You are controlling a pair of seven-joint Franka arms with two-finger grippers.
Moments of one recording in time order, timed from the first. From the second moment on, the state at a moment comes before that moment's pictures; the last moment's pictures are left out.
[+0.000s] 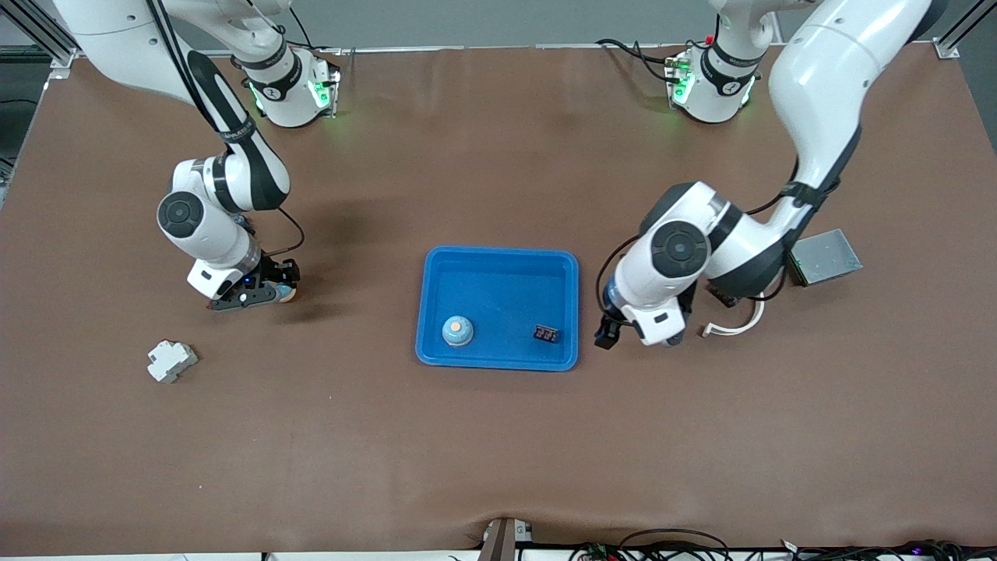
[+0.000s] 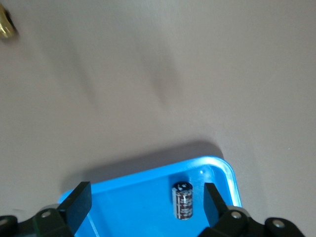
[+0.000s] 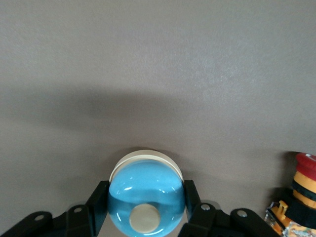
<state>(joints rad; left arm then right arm) 0.01 0.69 -0.65 -1.57 0.38 2.13 -1.96 0.06 0.32 0.02 -2.37 -0.06 2.66 -0.06</state>
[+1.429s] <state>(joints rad) -0.33 0.89 -0.41 -1.44 0.38 2.33 -2.16 0.06 0.24 0.15 -2.22 -0.06 2.38 0.19</state>
